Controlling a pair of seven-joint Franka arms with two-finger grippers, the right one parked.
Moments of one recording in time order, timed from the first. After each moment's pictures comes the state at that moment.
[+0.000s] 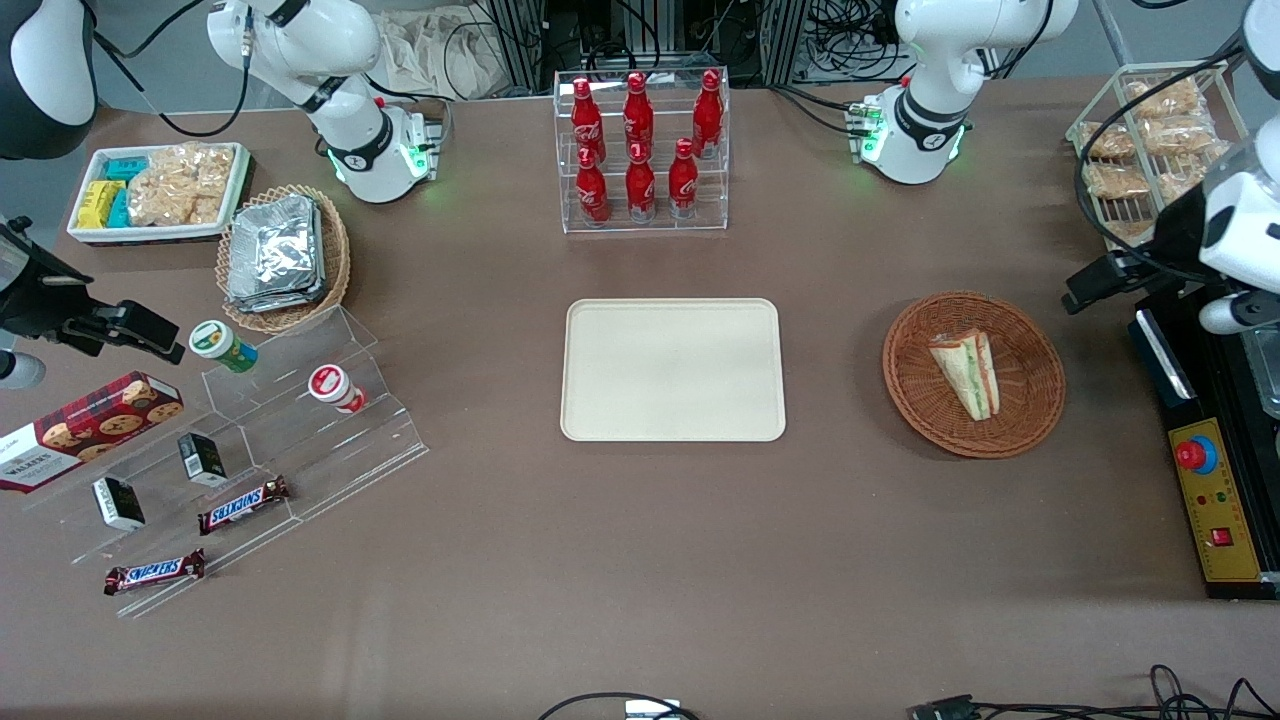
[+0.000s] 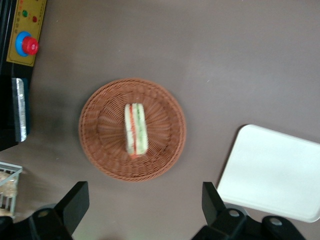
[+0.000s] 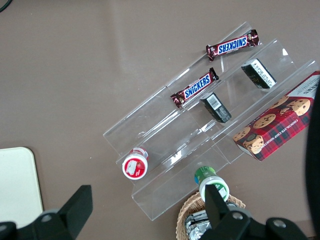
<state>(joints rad) -0.01 -0.04 0.01 -1.68 -0.04 1.59 -0.26</state>
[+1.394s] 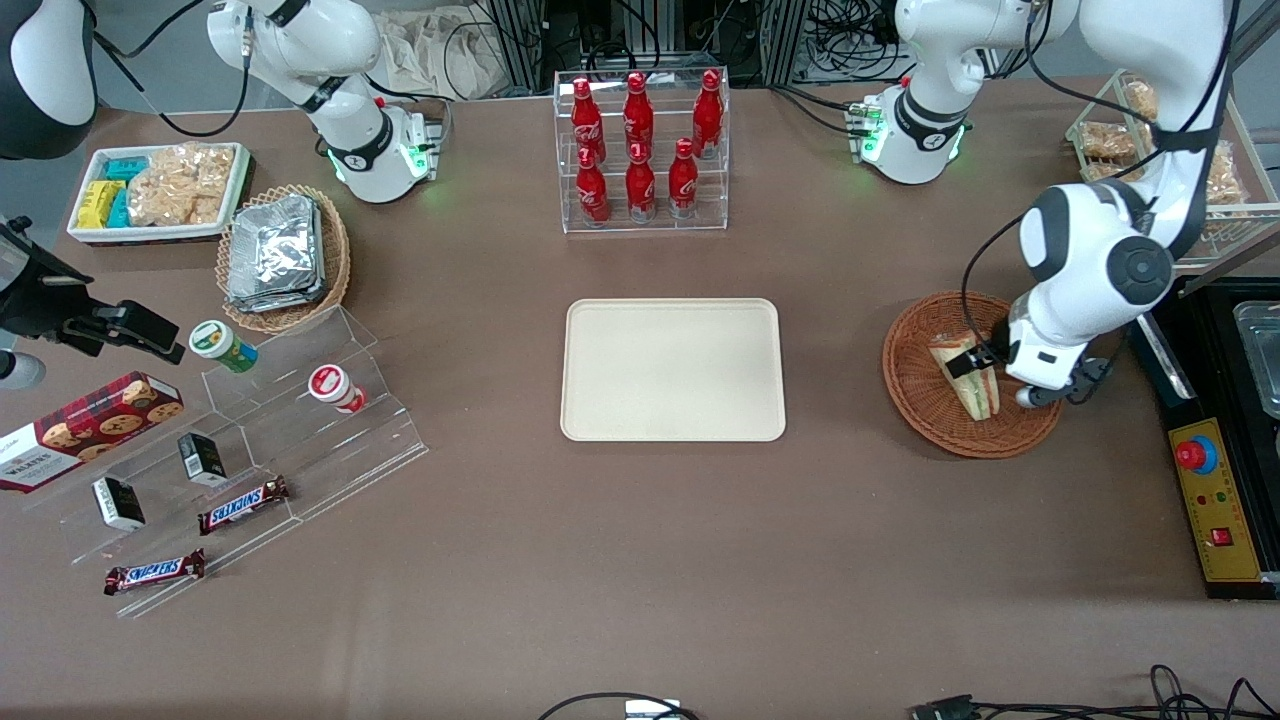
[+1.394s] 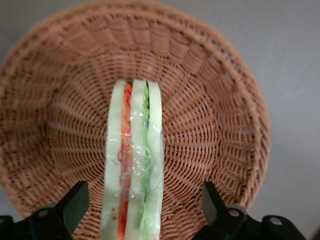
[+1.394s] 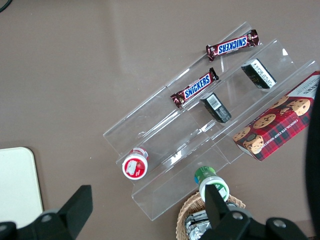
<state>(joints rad) -0.07 0.13 0.04 -2.37 -0.04 2.41 -0.38</state>
